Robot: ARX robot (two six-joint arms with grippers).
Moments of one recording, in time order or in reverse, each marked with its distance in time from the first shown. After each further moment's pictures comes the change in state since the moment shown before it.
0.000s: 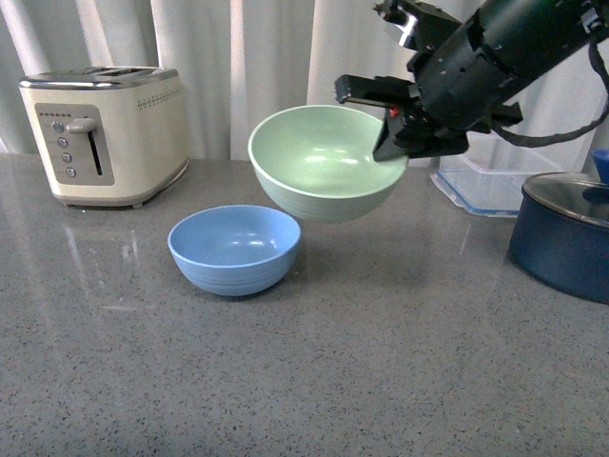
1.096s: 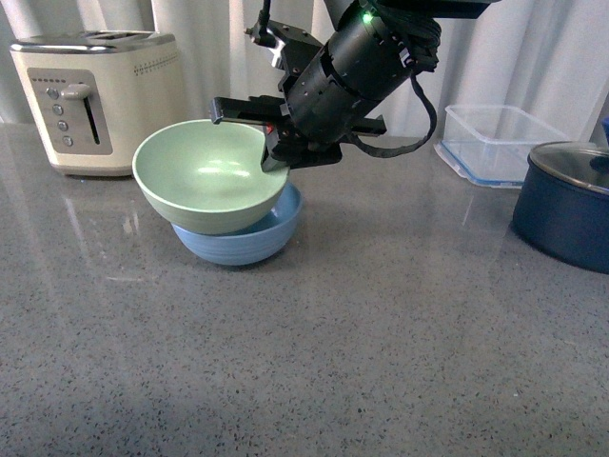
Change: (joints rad) left arm 0.000 0.000 0.000 0.000 0.000 0.000; right arm 0.076 0.300 0.276 -0.057 -0.085 -0.020
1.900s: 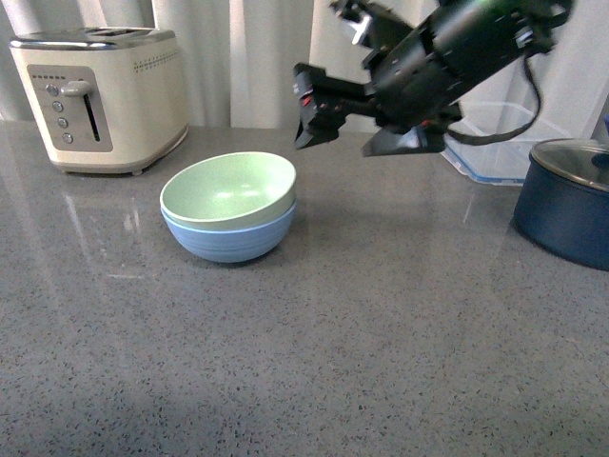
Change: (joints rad) left arm 0.000 0.000 0.000 0.000 0.000 0.000; right arm -0.134 -0.213 -0.257 0.111 -0.032 -0.015
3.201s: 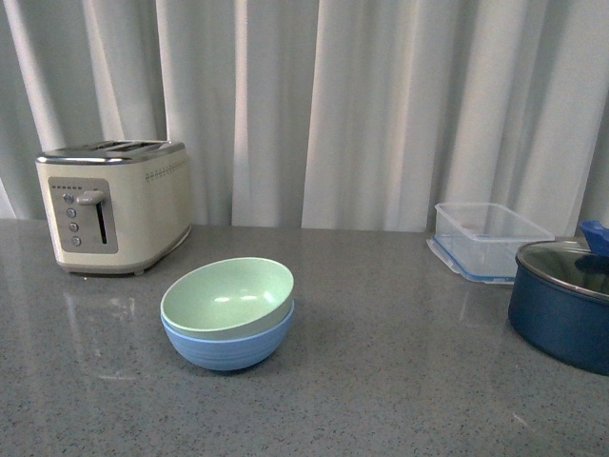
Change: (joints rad) left arm 0.000 0.000 0.000 0.000 -0.002 0.000; right arm -0.304 -1.203 -1.508 0.964 0.298 -0.056
